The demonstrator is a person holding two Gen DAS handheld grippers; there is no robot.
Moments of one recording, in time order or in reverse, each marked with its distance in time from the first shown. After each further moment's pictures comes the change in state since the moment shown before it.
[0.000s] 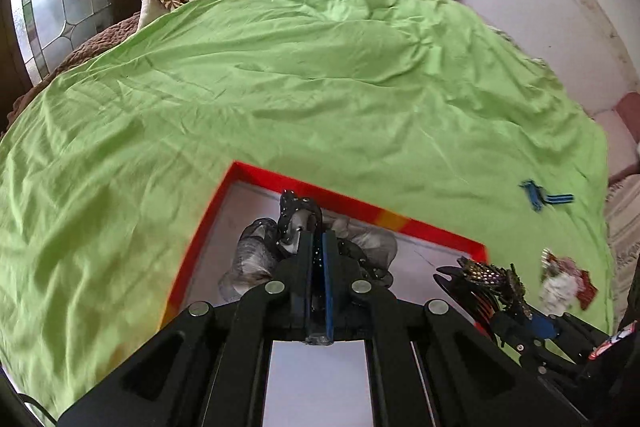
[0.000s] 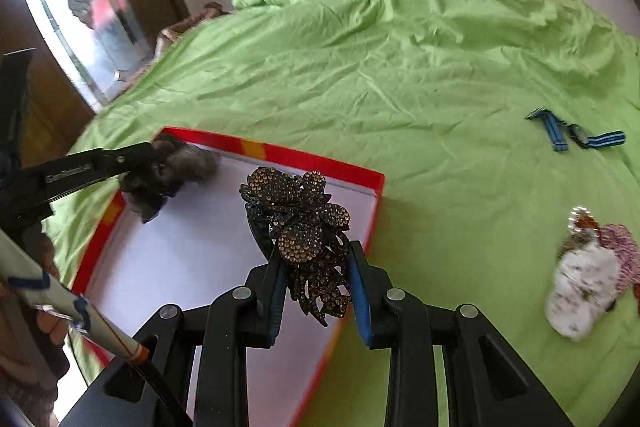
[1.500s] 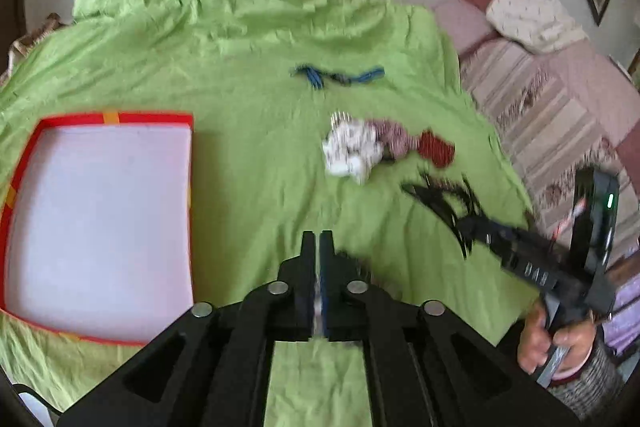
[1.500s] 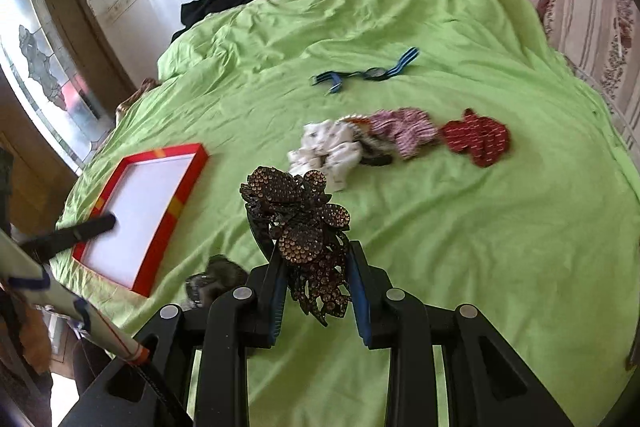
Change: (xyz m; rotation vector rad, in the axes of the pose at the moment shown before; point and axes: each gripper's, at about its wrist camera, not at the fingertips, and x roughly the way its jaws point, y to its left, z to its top) left arm -0.116 -0.210 -0.179 0.339 0.100 -0.351; right arm -0.196 -0.183 -0.166 0.239 -0.160 -0.056
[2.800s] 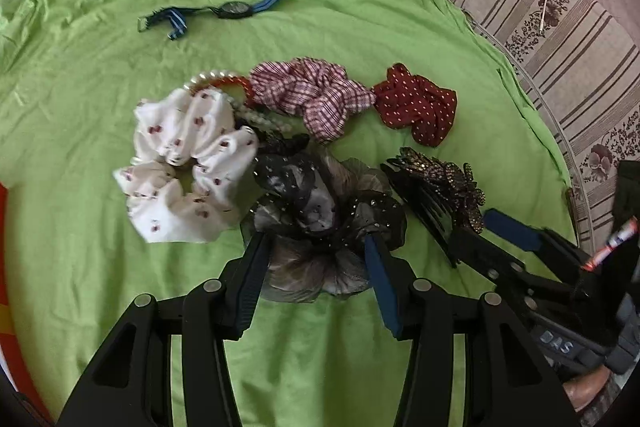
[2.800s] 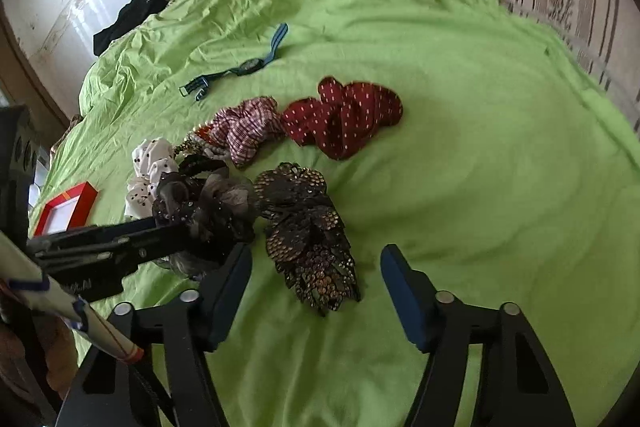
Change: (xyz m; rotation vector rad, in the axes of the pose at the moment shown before) left arm 0.216 -0.125 0.057 0.148 0.202 -0.017; right arm 0.057 -0.150 0.007 0.173 0.000 -0.118
